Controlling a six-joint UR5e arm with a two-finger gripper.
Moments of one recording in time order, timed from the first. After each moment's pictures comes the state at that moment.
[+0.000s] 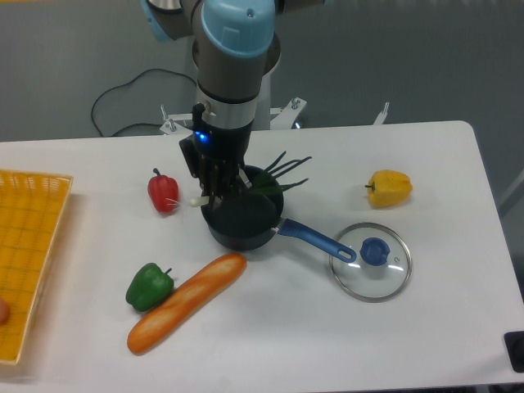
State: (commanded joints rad) arm 2.37 -1.73 -1.48 -1.34 1.31 1.05
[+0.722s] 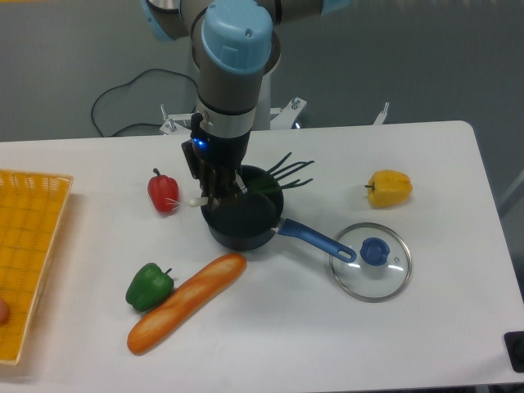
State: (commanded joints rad) arm 2.37 -1.71 -1.54 -1.34 1.35 1.15
